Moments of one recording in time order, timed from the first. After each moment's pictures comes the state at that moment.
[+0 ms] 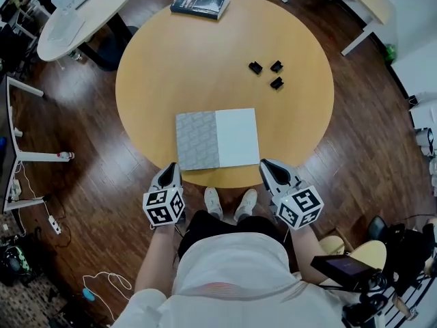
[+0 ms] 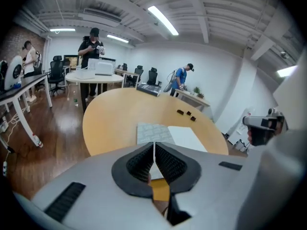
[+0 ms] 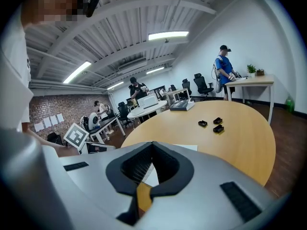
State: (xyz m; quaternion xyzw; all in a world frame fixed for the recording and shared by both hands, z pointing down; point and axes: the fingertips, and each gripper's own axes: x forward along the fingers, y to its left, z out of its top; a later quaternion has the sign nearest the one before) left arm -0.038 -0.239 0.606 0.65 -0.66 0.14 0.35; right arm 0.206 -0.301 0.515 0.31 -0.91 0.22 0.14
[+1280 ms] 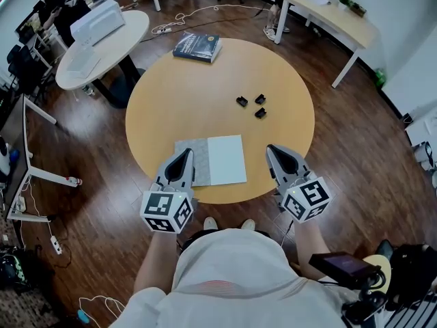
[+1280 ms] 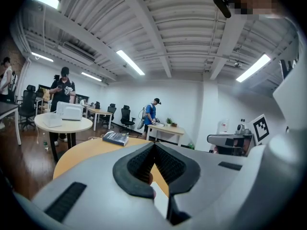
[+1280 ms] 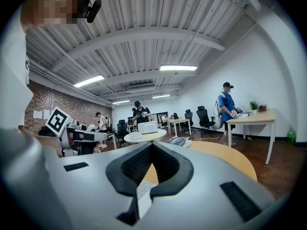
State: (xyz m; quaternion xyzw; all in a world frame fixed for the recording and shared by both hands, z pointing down) left arm 0.068 -0.291 0.366 0.77 -0.62 0.02 0.13; right arm 0.257 -0.337 0.363 0.34 -0.94 0.08 0.03
